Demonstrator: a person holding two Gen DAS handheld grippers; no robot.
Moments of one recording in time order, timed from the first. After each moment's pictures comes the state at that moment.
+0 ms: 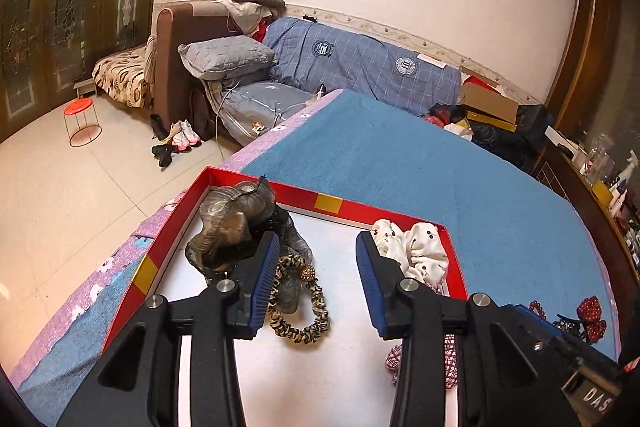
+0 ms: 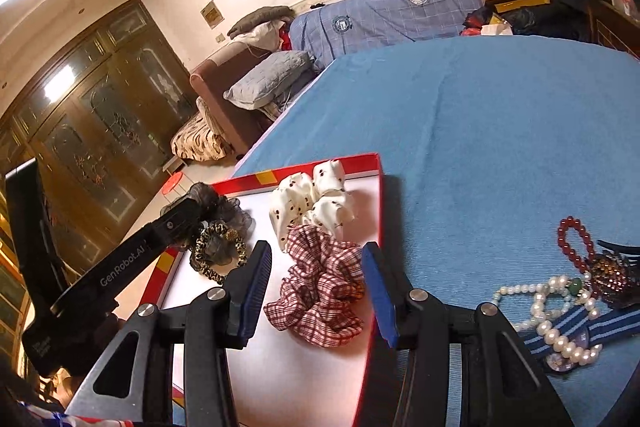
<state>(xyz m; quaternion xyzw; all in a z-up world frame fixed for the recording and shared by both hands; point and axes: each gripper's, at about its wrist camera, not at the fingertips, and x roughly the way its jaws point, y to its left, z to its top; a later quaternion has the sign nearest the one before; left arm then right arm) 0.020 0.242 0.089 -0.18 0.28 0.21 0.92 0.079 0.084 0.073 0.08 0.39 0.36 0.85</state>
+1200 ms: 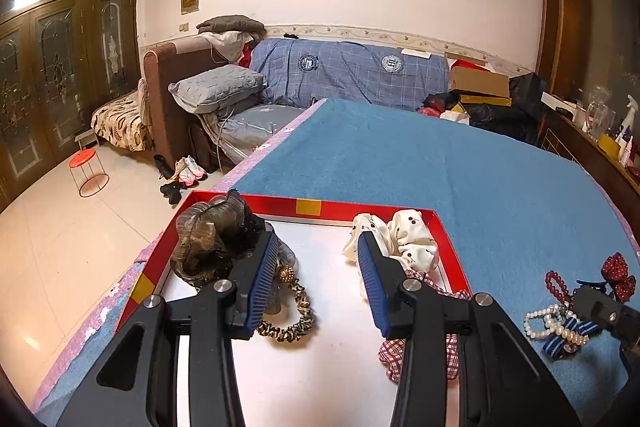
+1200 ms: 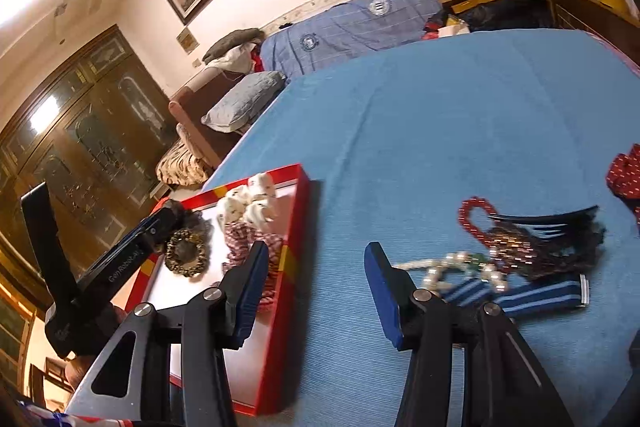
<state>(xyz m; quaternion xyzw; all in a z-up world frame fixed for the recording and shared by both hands) 0.029 0.205 0.087 -0.08 0.28 0.21 0.93 0.071 -0.003 0.074 0.12 0.38 0.31 0.86</state>
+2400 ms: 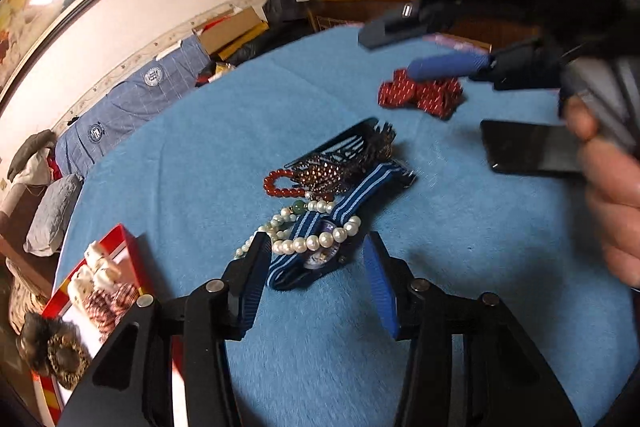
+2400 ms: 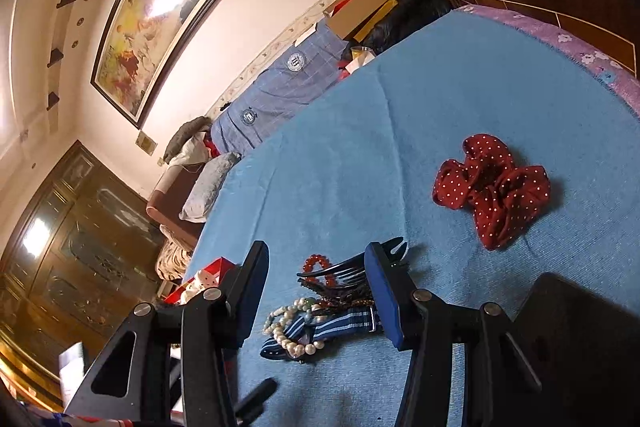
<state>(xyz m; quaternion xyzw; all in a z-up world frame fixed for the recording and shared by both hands) 0.046 -0.043 0.041 0.20 0.35 -0.14 0.90 0.079 -0.181 0.088 0.29 0.34 0.22 0.87</state>
